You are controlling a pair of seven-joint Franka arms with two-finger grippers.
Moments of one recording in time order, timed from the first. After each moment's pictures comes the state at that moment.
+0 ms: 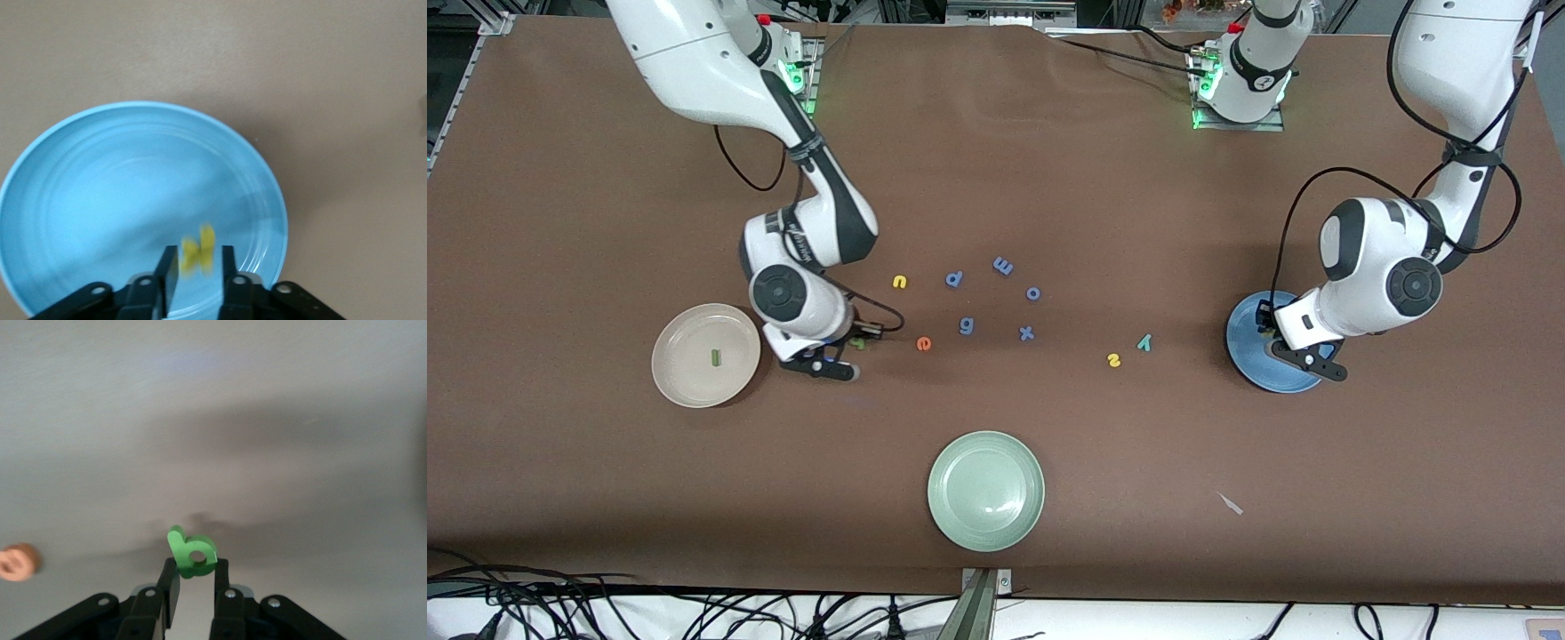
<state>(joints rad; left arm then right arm) 0.02 0.44 -0.06 -2.02 -0.04 2.30 0.37 0.44 0.63 -0.08 -1.73 0.11 2.19 0.45</state>
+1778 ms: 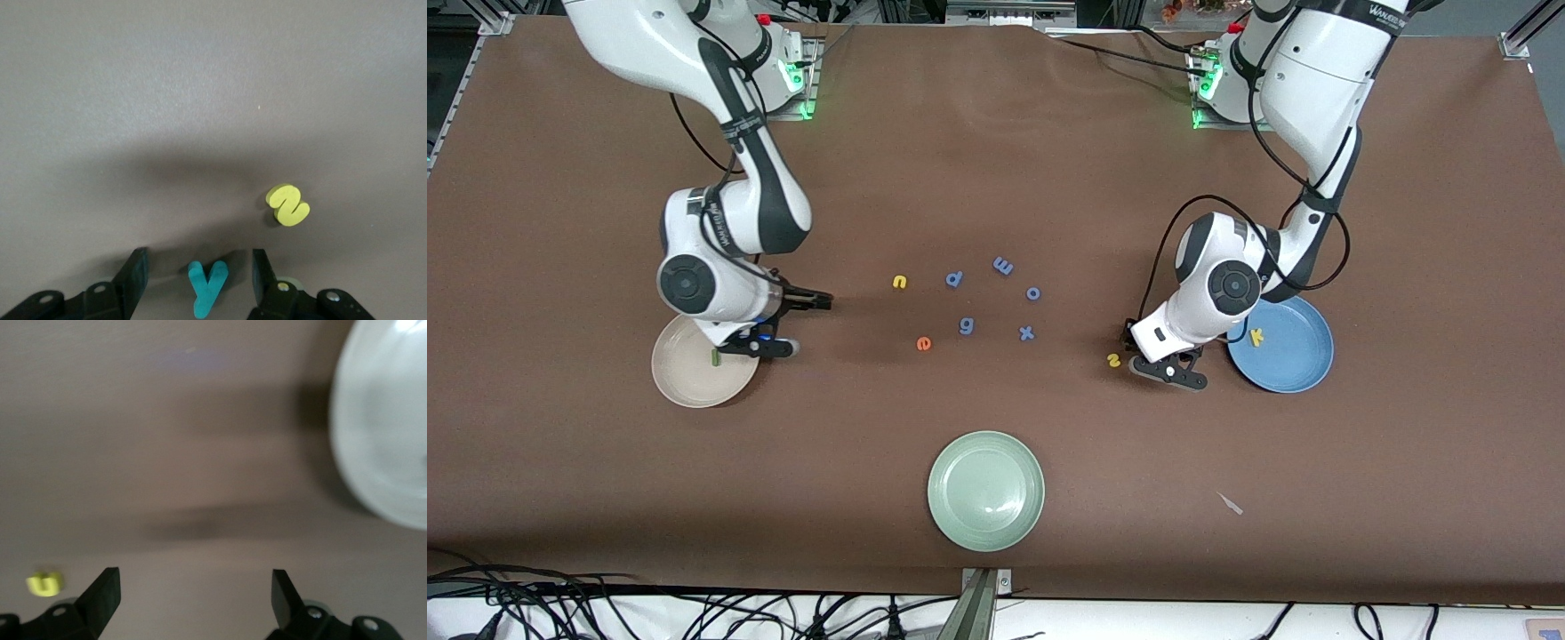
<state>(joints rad) -0.30 0.62 -0.07 -1.89 -0.12 2.51 0.00 0.45 0.47 -0.15 -1.91 0.19 2.11 0.28</state>
